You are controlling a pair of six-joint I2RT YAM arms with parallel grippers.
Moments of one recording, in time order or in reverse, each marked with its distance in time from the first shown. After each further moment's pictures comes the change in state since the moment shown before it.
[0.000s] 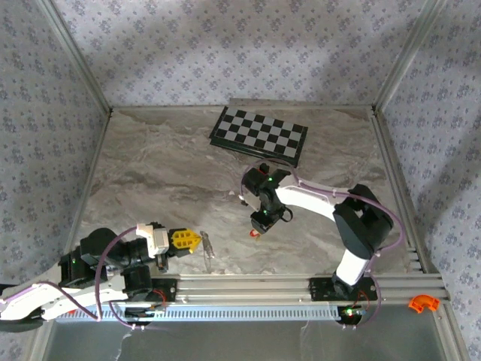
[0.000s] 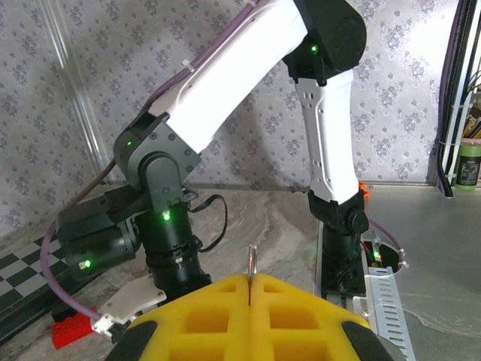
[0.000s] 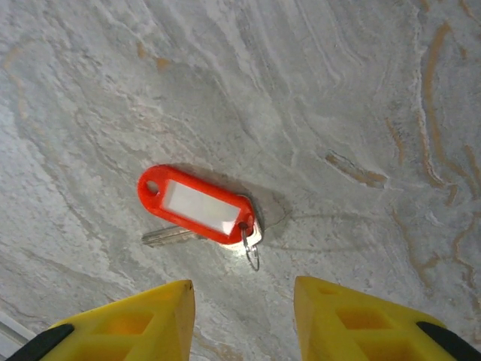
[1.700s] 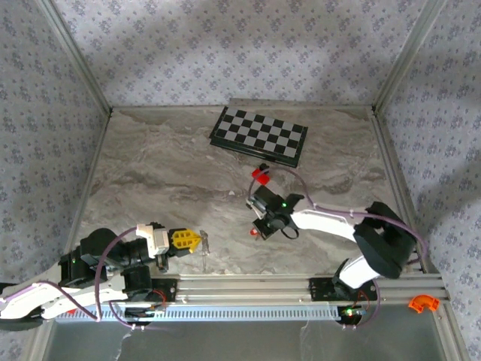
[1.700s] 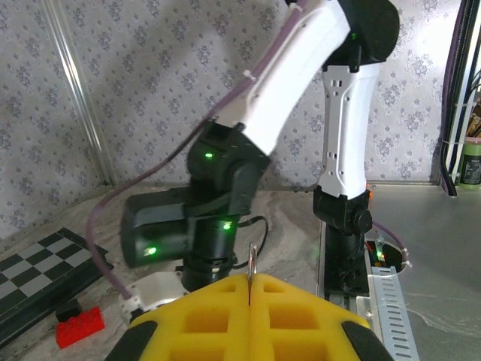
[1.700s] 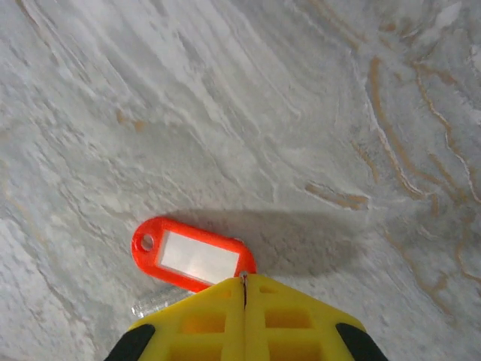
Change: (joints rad) left arm -0.012 0.000 0.000 0.000 -0.018 0.008; right arm 0.080 -0.262 -0.397 0.504 0.134 0.260
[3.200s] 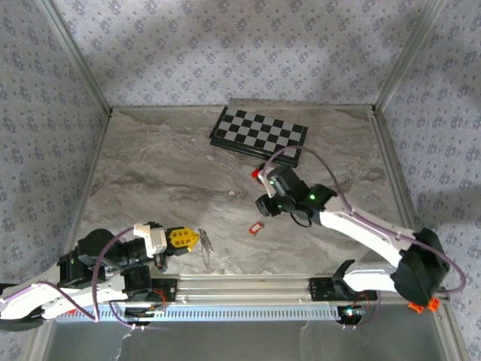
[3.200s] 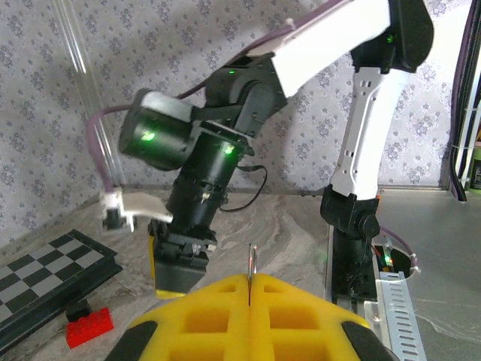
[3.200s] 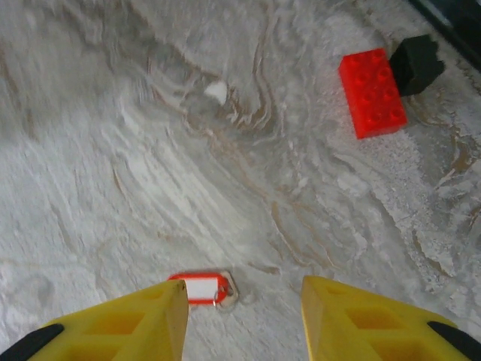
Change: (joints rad) left arm 0.000 -0.015 0.000 0.000 -0.022 0.003; right arm -0.056 -0.116 0.229 -0.214 0.016 -0.130
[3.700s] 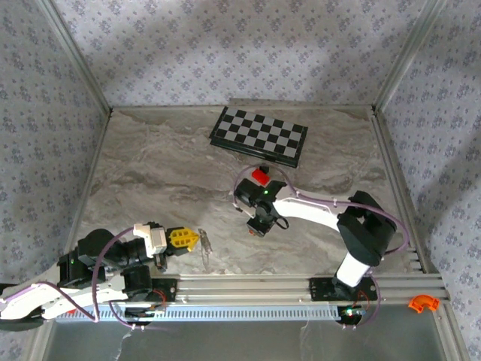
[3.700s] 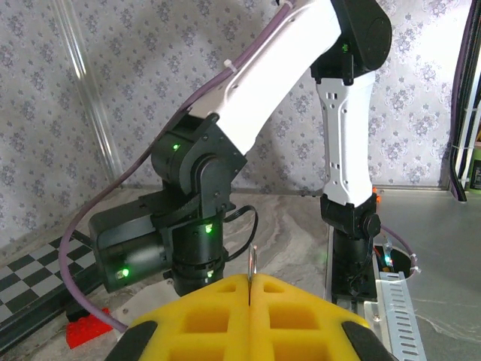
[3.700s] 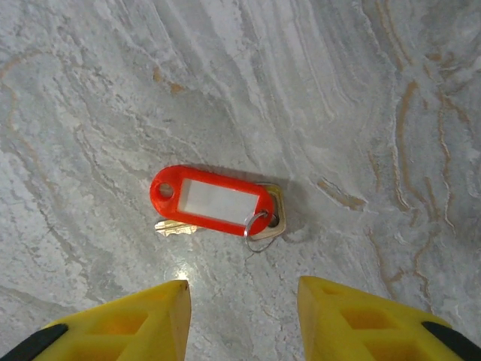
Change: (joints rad) left arm 0.000 -0.001 0.000 0.000 0.000 0.000; right arm 0.093 0.320 0.099 -0.182 0.027 -0.119
